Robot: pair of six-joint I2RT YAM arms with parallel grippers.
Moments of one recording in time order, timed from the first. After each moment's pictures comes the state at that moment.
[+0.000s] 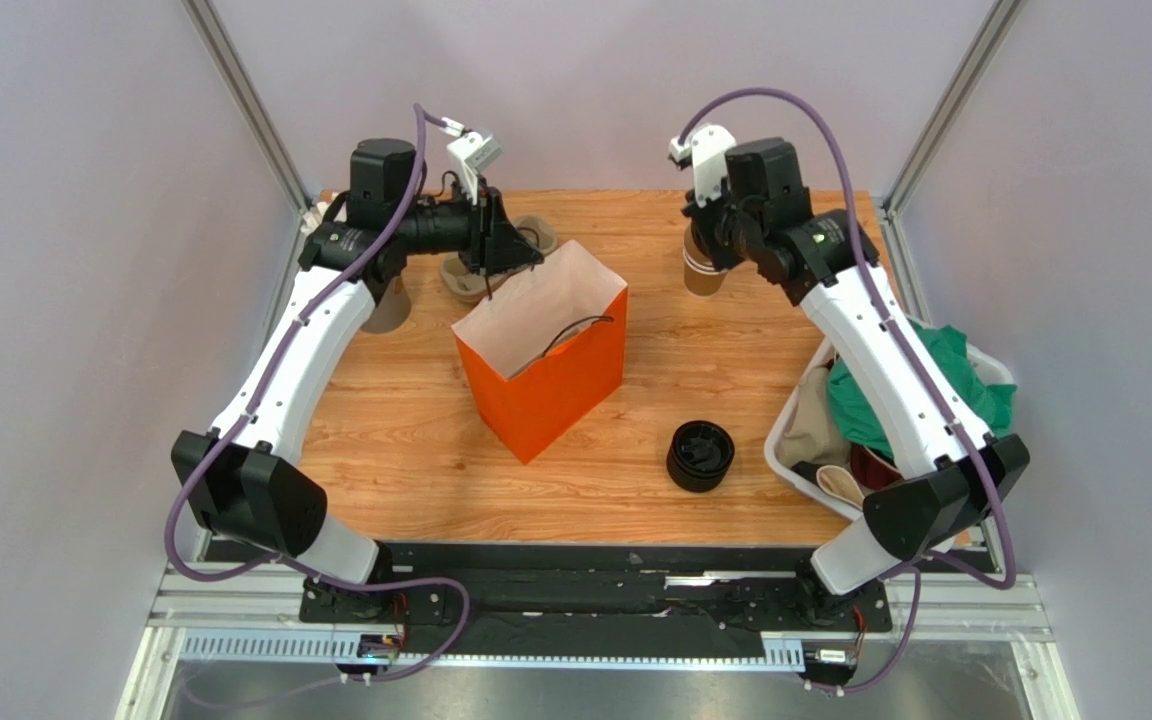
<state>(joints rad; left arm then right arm) -0.28 1.51 1.60 -0.53 0.87 -0.03 0.44 1.55 1.75 -0.84 0.12 -0.24</state>
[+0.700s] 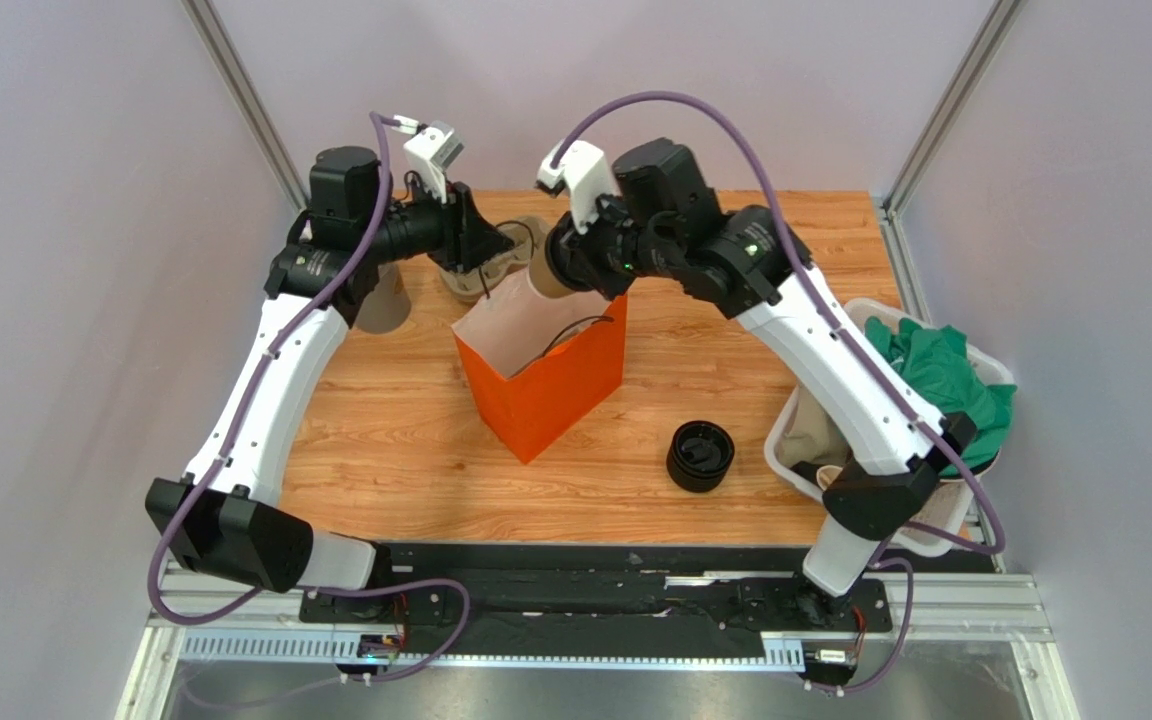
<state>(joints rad) -0.23 1.39 1.53 -0.49 0.70 -0.06 0.79 1.70 2.17 -1.00 -0.08 -0.16</state>
